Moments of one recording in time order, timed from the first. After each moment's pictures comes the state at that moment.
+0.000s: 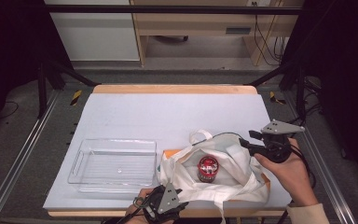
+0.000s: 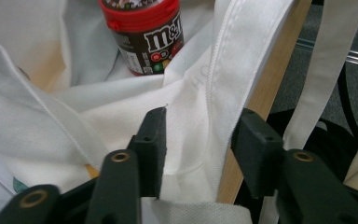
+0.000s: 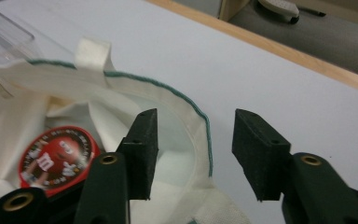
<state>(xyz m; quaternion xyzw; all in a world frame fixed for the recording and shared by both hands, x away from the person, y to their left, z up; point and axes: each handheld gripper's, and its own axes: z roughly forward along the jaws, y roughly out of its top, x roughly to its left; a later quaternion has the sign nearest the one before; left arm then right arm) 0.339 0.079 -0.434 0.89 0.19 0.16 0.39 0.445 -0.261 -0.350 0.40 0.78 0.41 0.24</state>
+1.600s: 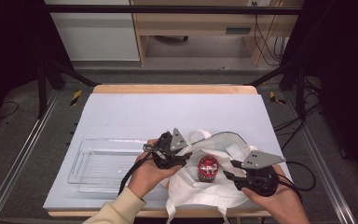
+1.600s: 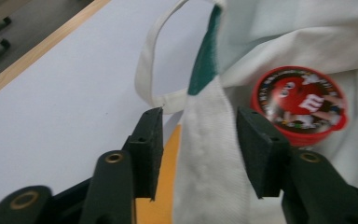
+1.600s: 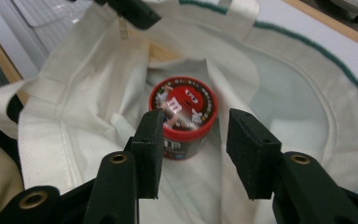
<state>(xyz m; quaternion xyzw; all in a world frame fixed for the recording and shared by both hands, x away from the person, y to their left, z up) 0.460 0.056 -0.381 0.88 0.24 0.20 0.36 0.376 -0.212 -0.365 0.32 0.85 0.38 0.19</state>
